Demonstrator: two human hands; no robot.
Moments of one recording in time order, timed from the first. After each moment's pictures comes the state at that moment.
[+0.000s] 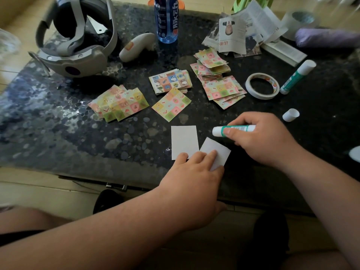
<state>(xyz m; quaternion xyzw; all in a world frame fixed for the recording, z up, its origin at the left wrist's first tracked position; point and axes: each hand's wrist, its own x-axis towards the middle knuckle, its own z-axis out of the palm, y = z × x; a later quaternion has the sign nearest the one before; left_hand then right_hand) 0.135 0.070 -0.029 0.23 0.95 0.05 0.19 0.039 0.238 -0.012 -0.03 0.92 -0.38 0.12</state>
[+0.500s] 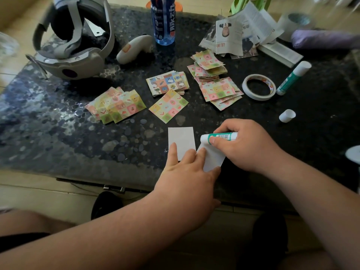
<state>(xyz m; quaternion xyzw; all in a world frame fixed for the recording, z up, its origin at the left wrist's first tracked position) 0.134 0.075 -0.024 0.18 0.96 0.02 0.19 0.044 0.225 -0.022 -0.08 0.94 -0.31 0.14</state>
